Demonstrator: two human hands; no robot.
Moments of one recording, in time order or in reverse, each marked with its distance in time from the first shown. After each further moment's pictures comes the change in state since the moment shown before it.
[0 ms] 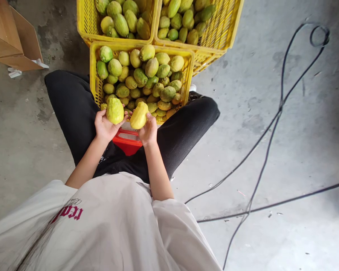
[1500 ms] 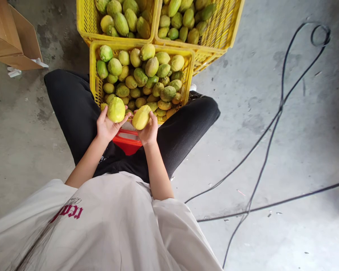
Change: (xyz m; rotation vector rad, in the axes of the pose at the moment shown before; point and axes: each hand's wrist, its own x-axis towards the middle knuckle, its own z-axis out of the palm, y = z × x) left_hand 0.002 -0.003 -0.006 0.028 0.025 -0.076; right_hand -0.007 -0.005 0.011 -0.039 0.061 0.044
